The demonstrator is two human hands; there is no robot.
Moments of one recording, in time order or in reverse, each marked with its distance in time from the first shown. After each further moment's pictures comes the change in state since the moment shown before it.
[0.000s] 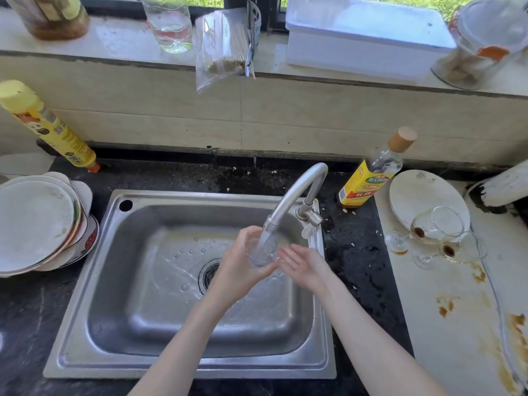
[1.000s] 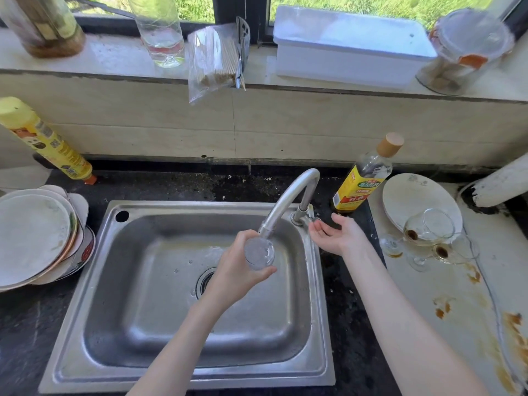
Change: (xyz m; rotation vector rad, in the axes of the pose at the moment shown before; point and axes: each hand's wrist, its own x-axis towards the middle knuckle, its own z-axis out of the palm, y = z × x) left_hand 0.007 0.008 -0.004 0.084 -0.062 -0.100; right_hand -0.023 -0.093 0.004 0.327 0.063 -0.026
